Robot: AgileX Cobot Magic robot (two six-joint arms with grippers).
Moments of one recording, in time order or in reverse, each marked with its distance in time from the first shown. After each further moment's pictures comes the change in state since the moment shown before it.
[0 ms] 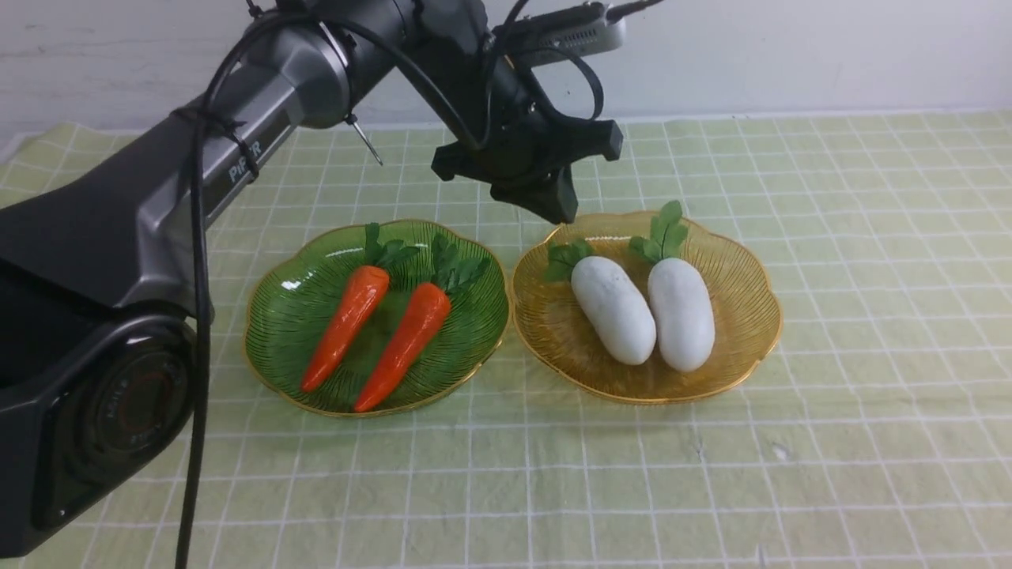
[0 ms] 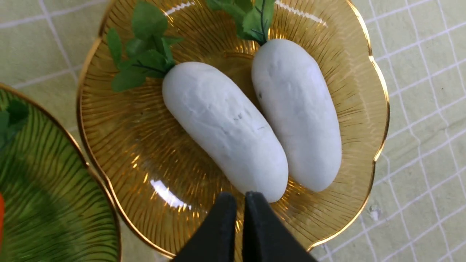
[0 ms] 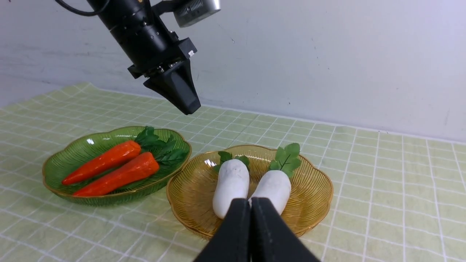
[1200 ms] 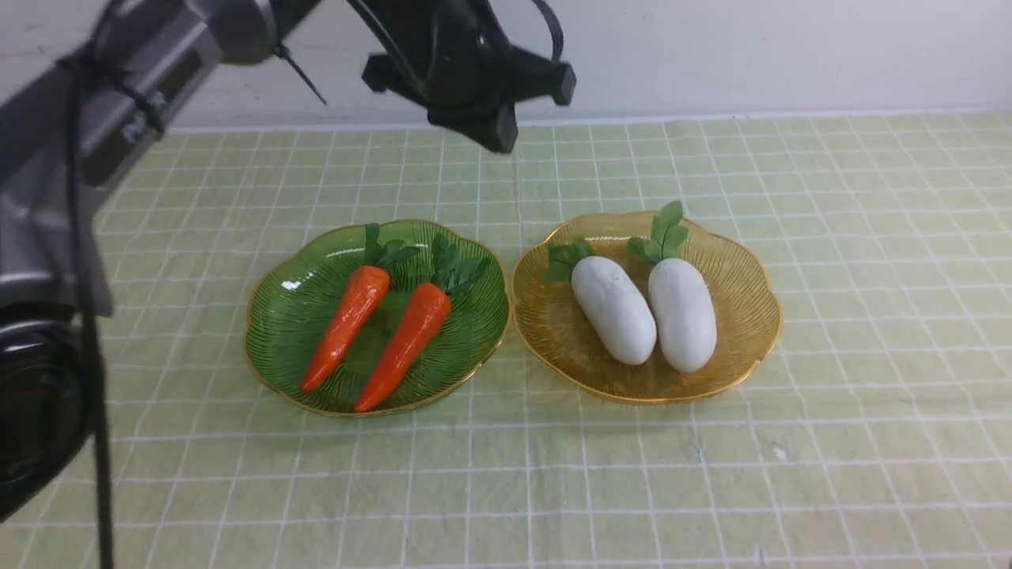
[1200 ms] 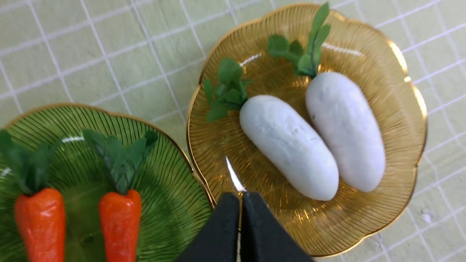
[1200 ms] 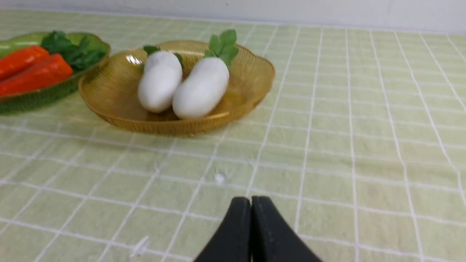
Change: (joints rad) right arm -0.186 -0.112 0.298 -0.001 -0.006 0.003; left arm -0.001 -0.202 0.002 0.205 0.028 0.054
